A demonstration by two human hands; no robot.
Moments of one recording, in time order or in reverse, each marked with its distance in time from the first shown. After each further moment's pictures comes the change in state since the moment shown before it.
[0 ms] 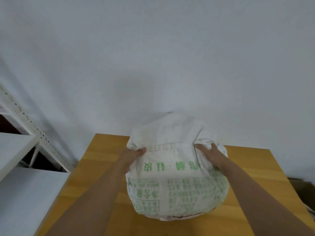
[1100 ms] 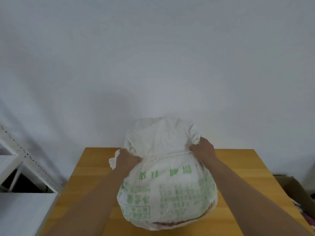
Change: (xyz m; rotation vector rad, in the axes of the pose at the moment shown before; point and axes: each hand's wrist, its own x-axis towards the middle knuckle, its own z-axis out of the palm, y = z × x) left_hand -0.032 0.046 0.023 0.449 0.210 0.175; right_hand -0.039 -0.047 0.010 -0.158 0.345 -0.215
